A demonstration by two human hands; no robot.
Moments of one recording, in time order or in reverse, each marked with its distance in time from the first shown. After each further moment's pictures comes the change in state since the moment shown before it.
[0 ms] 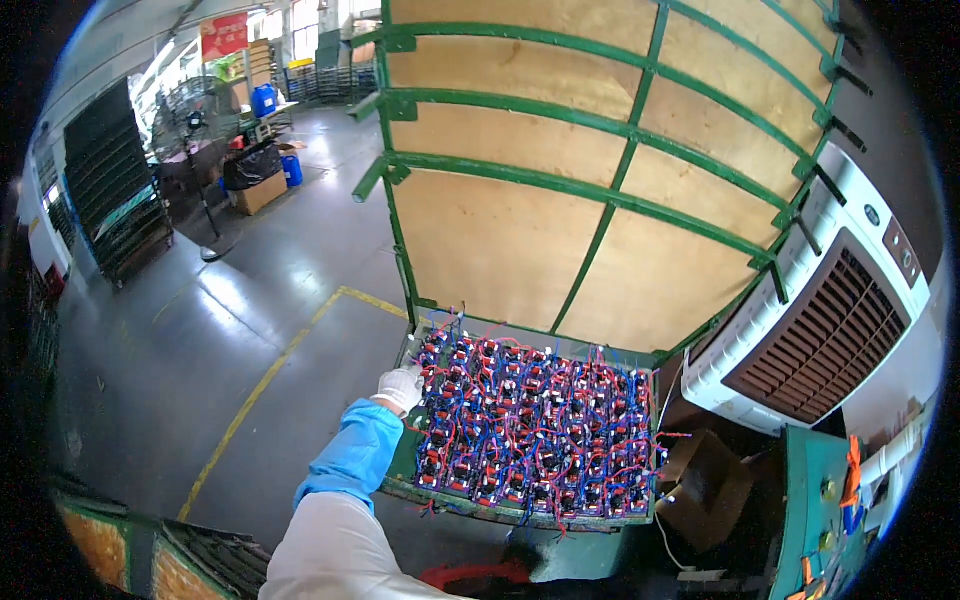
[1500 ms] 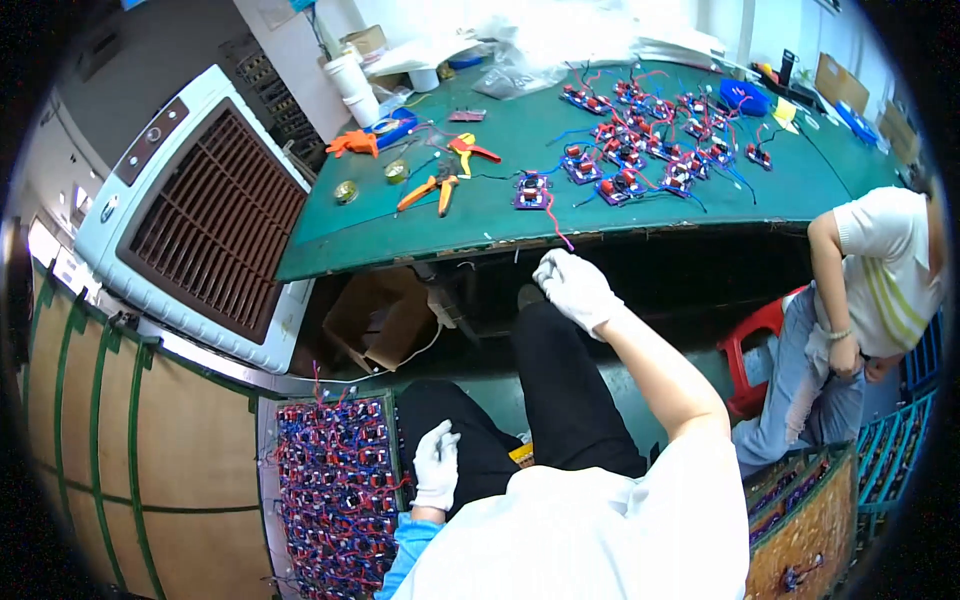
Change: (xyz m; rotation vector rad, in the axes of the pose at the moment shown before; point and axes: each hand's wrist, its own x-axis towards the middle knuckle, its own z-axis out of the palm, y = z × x) left_hand -0.385 0.442 0.066 -0.873 -0.889 1.235; right_hand -0.062 0.068 -0.281 -0.227 0.724 0.009
